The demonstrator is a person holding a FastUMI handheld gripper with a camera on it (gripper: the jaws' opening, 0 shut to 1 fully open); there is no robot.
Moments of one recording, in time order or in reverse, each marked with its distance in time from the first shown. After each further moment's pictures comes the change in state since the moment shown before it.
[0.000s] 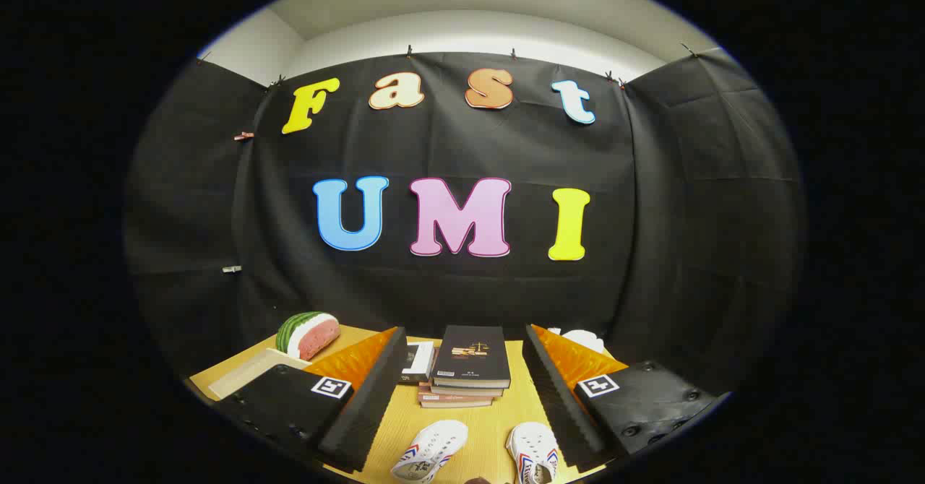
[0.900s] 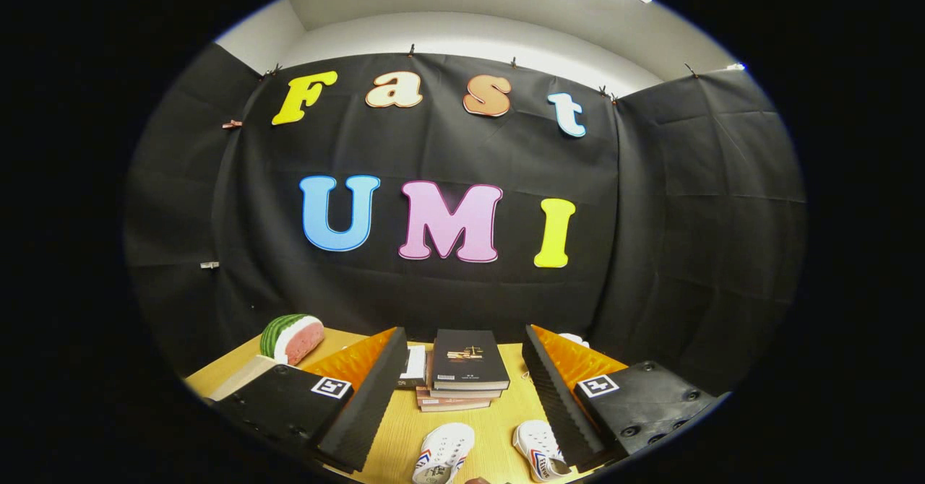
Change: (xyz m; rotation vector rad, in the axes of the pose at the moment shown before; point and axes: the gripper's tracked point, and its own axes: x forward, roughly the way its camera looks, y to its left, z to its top) arm -0.004 0.049 0.004 -0.056 0.004 -0.107
